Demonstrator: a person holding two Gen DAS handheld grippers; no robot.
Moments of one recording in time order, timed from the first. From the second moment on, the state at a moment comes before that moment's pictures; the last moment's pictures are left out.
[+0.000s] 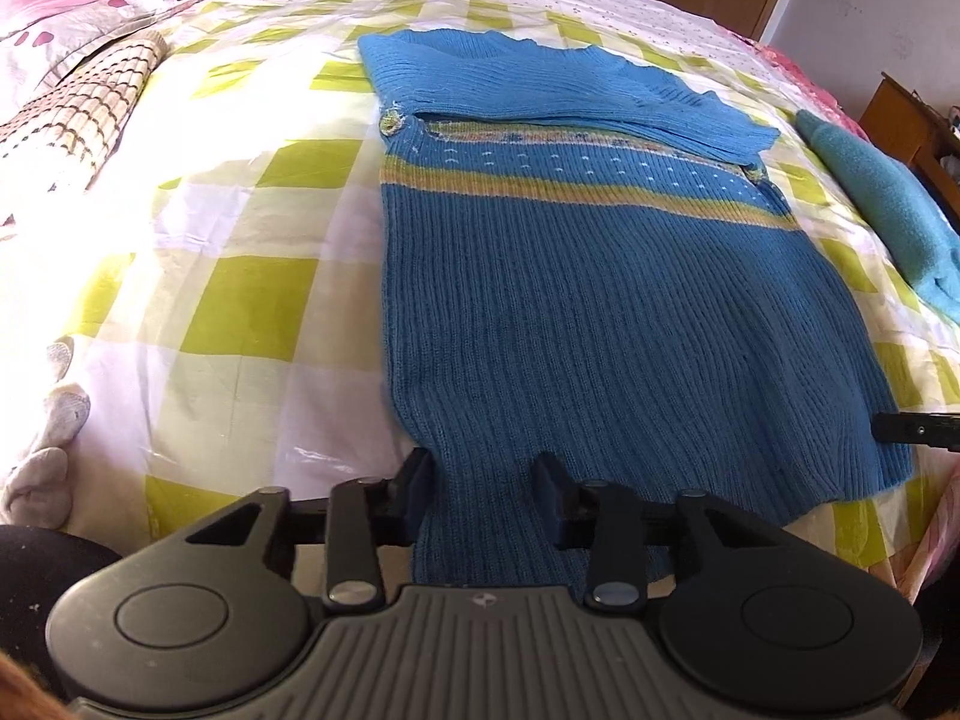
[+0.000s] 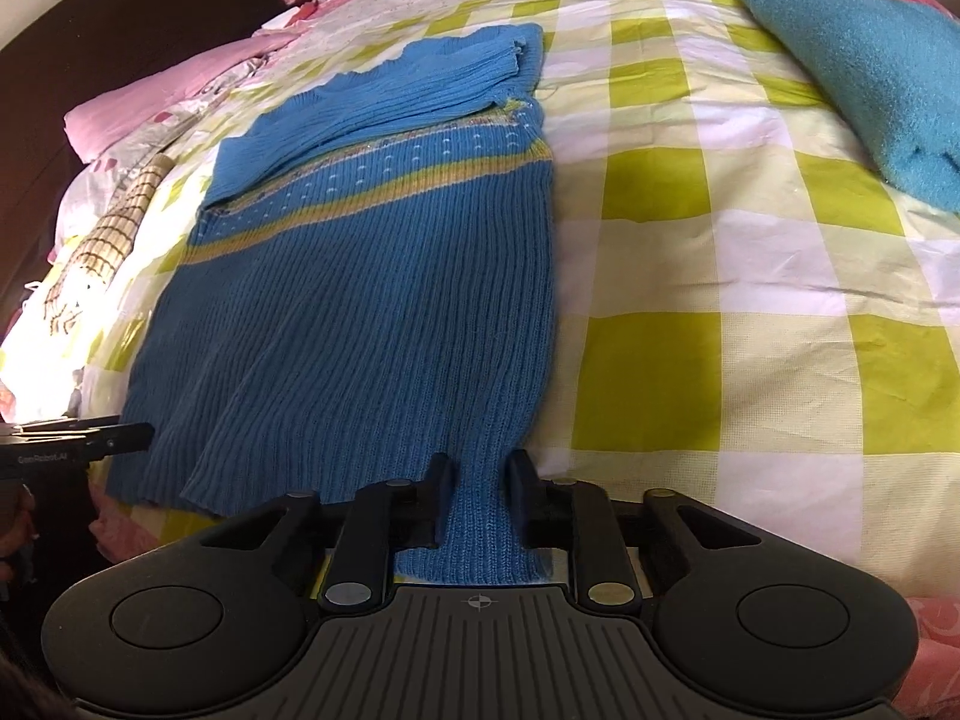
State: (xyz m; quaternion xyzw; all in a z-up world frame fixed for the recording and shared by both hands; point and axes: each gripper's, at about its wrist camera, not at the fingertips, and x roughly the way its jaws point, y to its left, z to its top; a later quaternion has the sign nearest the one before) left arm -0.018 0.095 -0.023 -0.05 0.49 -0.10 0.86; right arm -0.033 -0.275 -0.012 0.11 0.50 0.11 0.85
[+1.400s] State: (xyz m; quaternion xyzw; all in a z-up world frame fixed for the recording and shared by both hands) left arm 0.226 0.171 -0.010 -0.32 0.31 -0.04 0.90; right arm 0.250 -0.280 0.001 0.32 0.34 0.04 0.88
